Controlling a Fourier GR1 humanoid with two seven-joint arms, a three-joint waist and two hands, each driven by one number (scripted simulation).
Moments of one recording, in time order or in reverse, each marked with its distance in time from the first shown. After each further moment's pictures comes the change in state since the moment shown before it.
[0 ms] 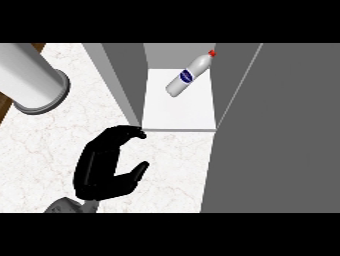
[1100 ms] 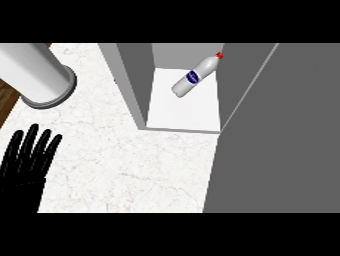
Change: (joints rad) left arm 0.357 0.259 0.231 -0.280 0.215 -0.169 0.000; right arm -0.184 -0.140 0.232 -0.012 0.053 -0.031 0.108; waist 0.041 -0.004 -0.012
